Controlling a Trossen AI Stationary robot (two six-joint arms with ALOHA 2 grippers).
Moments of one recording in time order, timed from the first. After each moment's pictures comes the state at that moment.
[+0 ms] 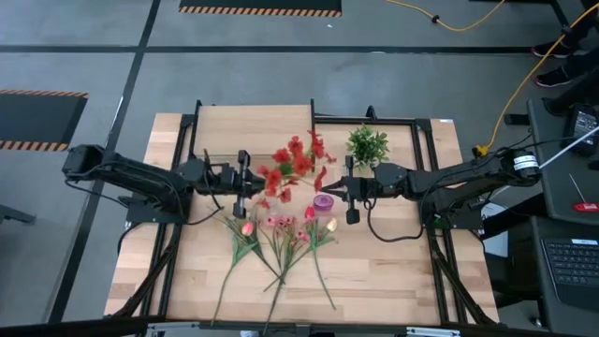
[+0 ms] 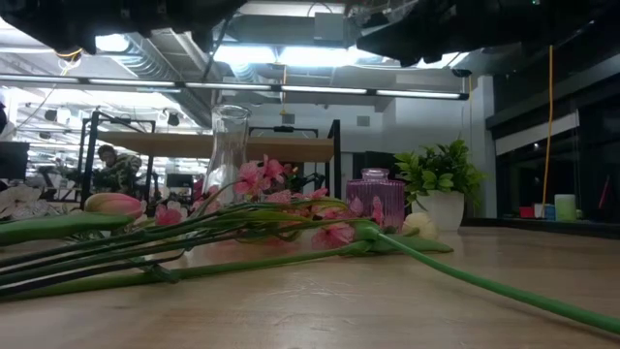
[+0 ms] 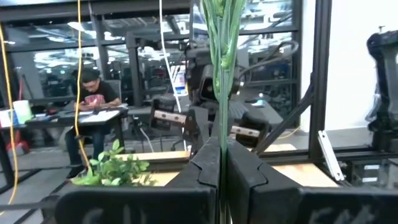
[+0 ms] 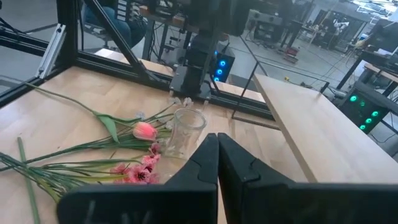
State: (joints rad) left arm -0.03 1.04 0.38 0.85 -0.05 0.06; right arm 0.05 1.26 0.62 0.49 0.05 -0.27
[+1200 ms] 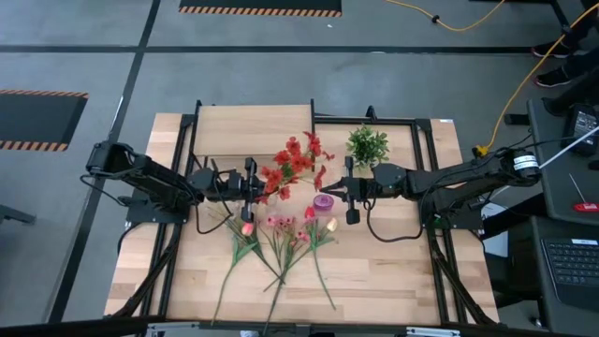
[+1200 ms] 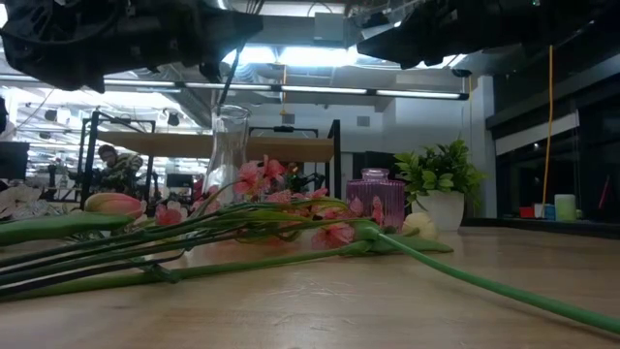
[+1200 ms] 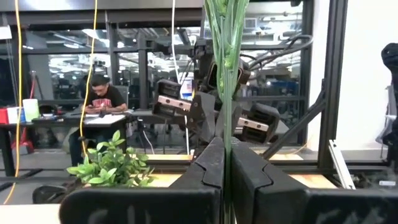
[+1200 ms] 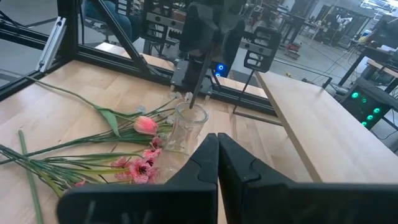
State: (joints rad) left arm -0.05 1.35 0.29 1.32 -0.09 0.01; right arm 0.05 1.26 0.62 0.47 0.05 -0.27
